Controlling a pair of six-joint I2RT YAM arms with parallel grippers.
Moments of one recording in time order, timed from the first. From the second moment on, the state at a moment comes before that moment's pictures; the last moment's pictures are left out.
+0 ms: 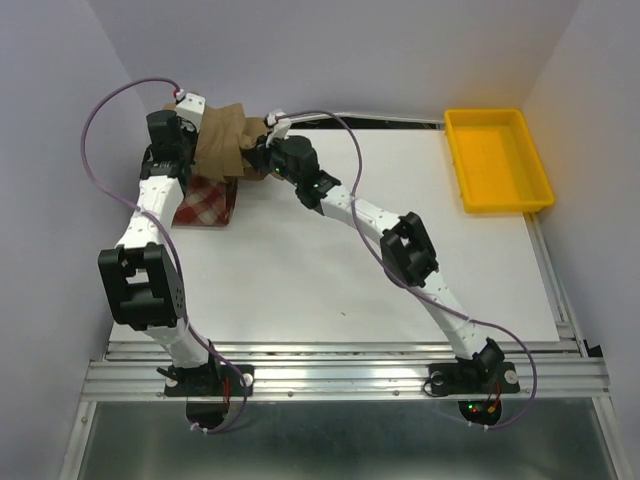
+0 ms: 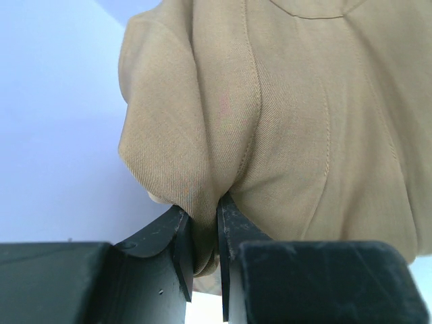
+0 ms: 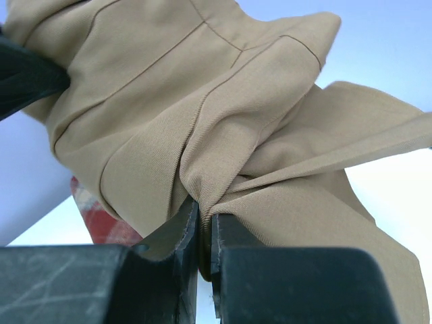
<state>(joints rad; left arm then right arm) 0.07 1.66 1.42 -0.13 -0.10 0.41 0.76 2.57 2.35 0.26 -0.05 0.25</state>
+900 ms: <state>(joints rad) 0.36 1.77 1.14 -0.07 0.06 0.56 0.90 2.80 2.25 0.51 -0.12 0.12</state>
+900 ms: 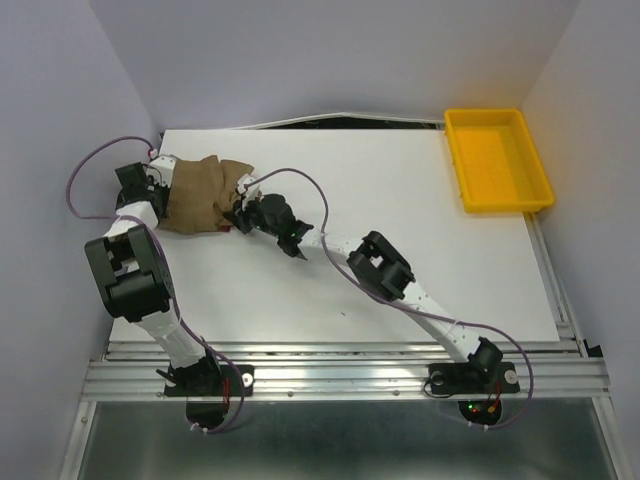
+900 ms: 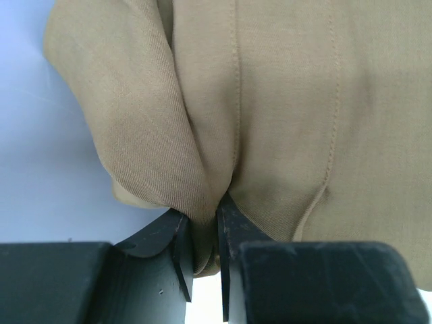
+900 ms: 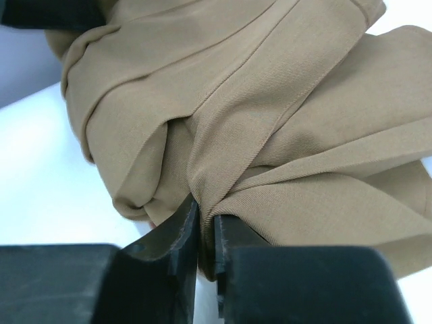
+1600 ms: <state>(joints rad) 0.36 1.52 1.48 -0.40 0.02 0.61 0.82 2.11 1.77 0.24 -0.07 0.17</state>
